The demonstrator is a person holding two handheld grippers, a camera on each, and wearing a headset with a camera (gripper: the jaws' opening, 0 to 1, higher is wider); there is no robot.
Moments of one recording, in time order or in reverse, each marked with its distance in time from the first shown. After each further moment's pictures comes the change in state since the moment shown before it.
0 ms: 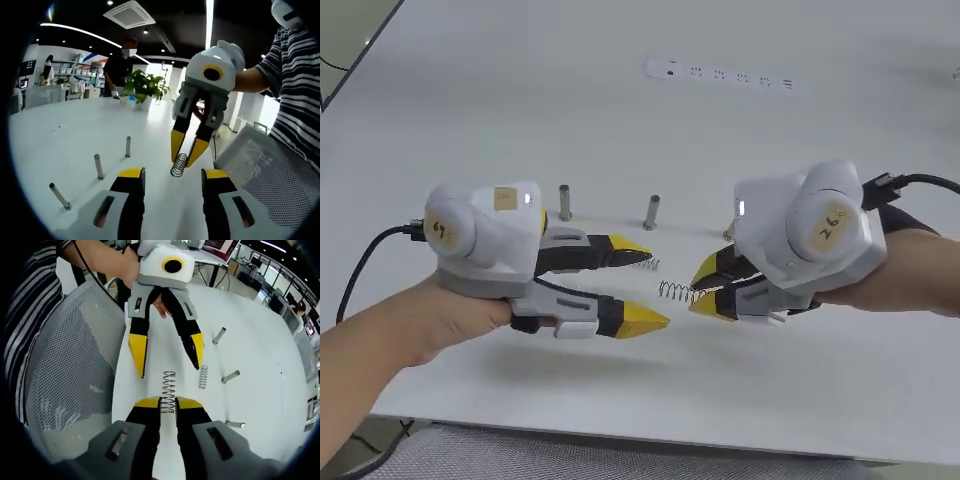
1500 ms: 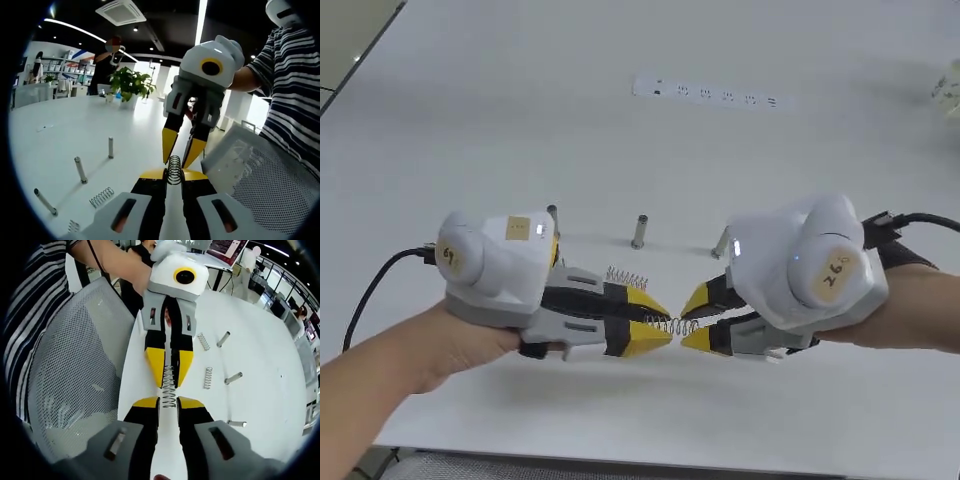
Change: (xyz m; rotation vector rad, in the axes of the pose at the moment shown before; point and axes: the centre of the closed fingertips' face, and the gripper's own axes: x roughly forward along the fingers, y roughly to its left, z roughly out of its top) left arm 0.010 -0.021 -0.006 0.003 0.030 -0.116; right arm -0.007 0.016 -0.001 -0.025 -0.009 0.005
